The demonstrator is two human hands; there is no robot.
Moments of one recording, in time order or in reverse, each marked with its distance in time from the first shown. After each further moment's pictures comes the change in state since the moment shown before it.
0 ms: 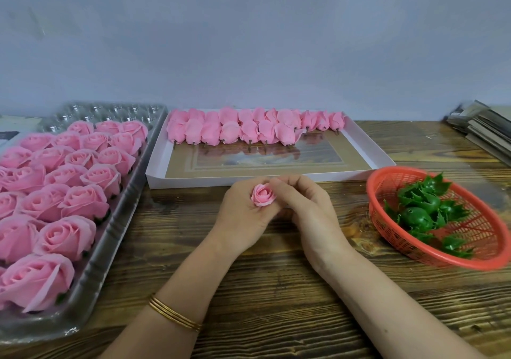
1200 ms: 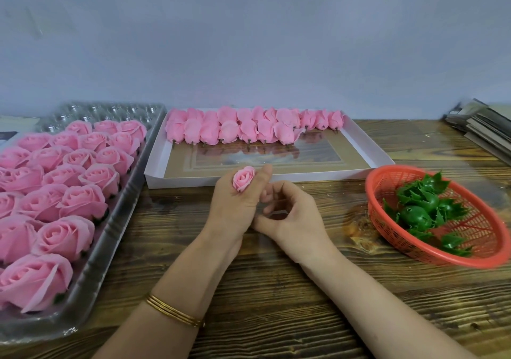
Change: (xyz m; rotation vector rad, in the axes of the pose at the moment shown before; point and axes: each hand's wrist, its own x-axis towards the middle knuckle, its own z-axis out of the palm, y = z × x) left_hand 0.009 -0.004 0.007 -0.371 0.310 -0.155; right_hand -0.004 0.008 0.010 -0.392 -0.071 -0.194
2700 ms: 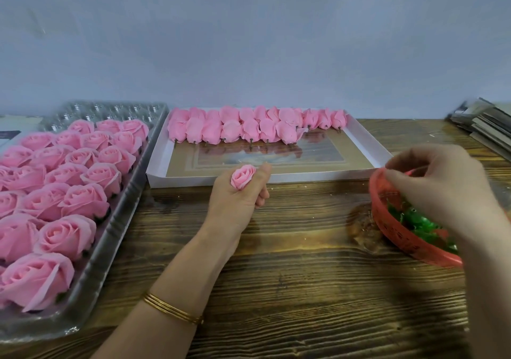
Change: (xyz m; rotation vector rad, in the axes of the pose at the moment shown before) left_hand 0.003 0.005 -0.010 0.103 -0.062 -0.083; right_hand 0.003 -0.050 -0.140 -0.783 0.409 0.053
